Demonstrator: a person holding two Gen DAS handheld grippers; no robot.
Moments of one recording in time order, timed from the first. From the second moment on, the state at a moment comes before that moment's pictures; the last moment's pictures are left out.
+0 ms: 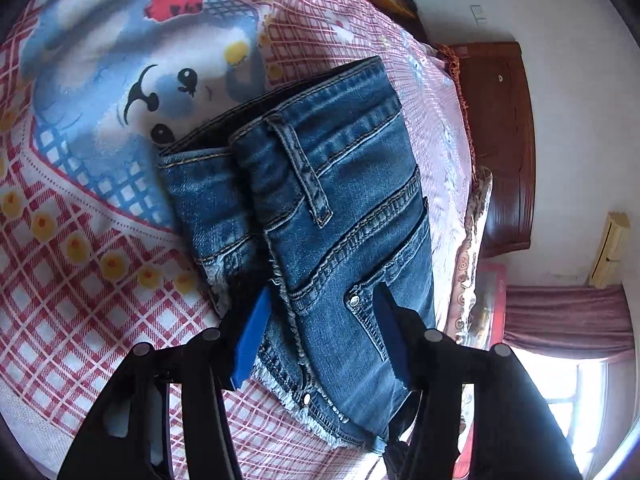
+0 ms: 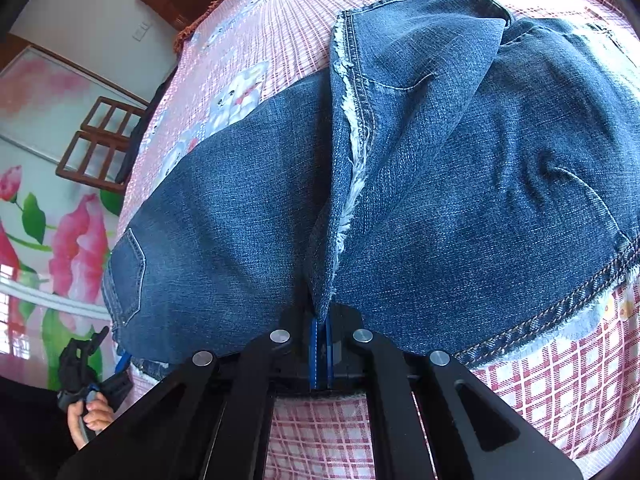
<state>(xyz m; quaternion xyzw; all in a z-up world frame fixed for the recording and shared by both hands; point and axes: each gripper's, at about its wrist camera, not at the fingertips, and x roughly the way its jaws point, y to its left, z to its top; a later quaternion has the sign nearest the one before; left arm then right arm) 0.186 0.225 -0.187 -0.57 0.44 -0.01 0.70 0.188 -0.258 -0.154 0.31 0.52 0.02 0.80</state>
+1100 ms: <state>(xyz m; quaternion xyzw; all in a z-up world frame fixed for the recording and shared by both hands) 0.147 0.243 -0.191 -0.50 0.42 0.02 0.76 0.159 -0.254 -0.143 0.25 0.54 0.02 0.80</state>
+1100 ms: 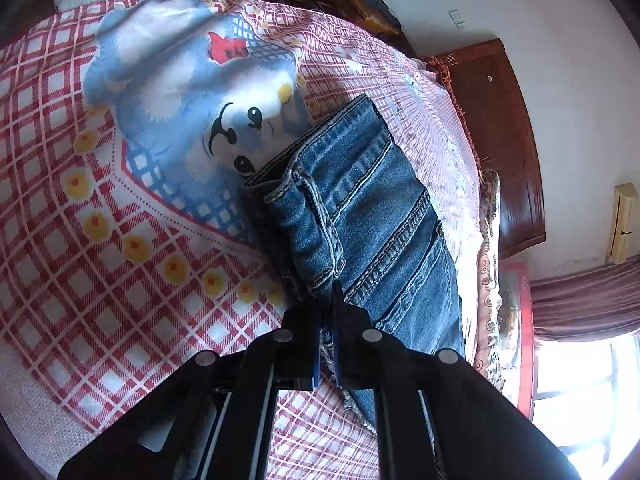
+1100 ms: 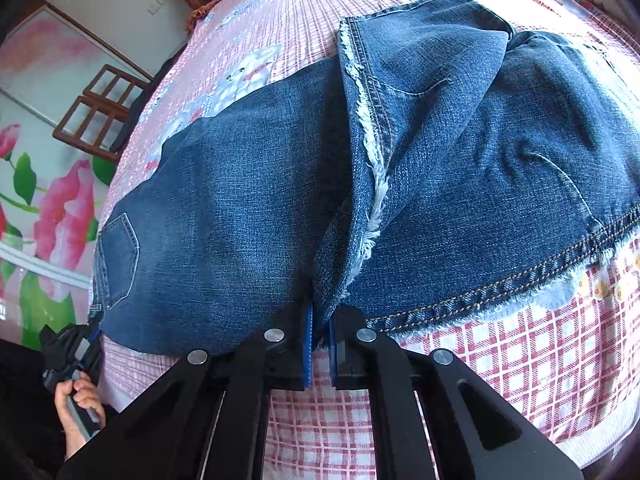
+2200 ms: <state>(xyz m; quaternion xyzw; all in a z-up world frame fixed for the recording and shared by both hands) 0.203 0.086 -0.140 -0.19 0.48 -0.01 0.86 0.310 -0.323 -0.070 0.09 0.46 -0.12 0.87</state>
